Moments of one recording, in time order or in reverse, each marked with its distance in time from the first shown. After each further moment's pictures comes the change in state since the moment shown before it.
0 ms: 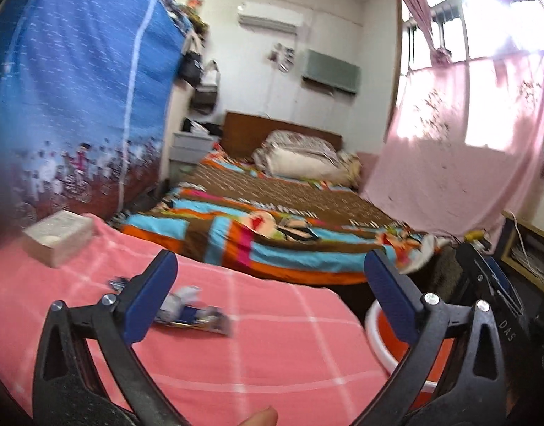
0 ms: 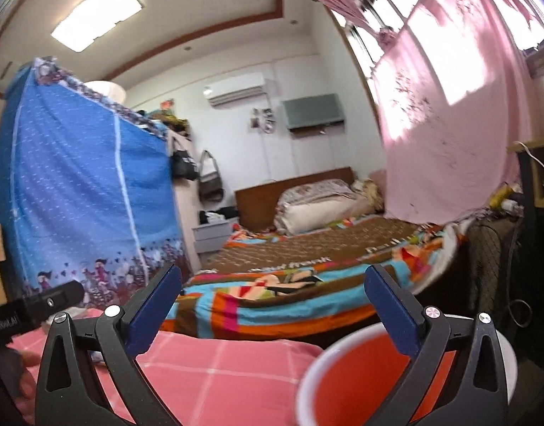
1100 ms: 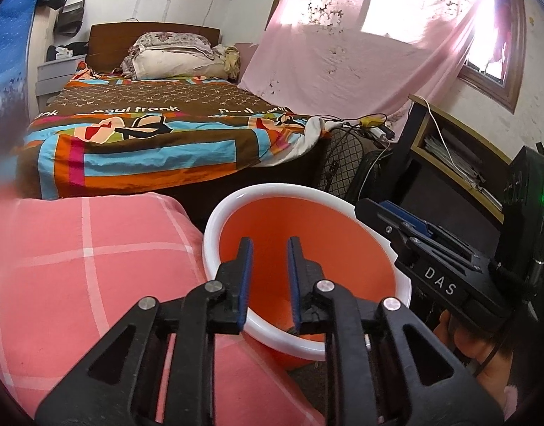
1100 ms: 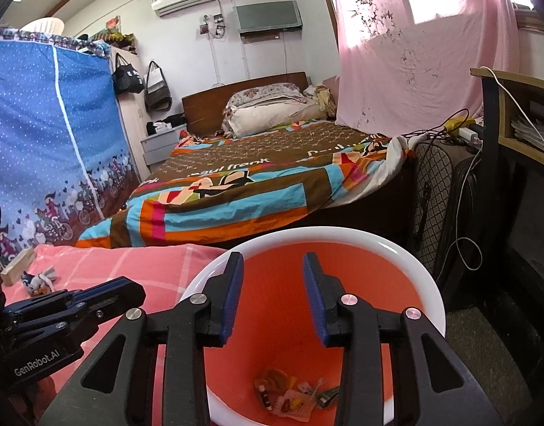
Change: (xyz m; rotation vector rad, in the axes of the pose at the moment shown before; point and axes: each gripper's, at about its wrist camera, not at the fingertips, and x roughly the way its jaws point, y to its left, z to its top) left arm 0.096 -0.160 -0.073 0.154 0.475 -0.501; right arm 0.012 -0.108 -0.028 0.046 0.447 -0.217
